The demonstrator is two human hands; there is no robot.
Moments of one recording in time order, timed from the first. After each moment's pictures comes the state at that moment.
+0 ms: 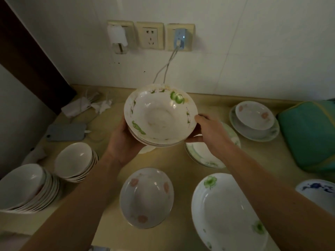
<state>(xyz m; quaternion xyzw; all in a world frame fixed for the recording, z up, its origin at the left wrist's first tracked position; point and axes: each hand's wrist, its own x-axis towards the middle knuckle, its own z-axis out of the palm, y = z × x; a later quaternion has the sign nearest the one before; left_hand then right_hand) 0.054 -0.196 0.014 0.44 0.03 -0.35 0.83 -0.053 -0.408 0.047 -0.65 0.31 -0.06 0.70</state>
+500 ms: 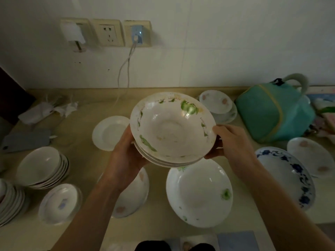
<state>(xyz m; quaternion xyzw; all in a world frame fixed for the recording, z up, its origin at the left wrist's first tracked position) -0.047 -0.218 0.027 0.50 -0.12 -0.40 0.76 -0.206 -0.425 0.076 -0.68 0.37 -0.16 0.61</state>
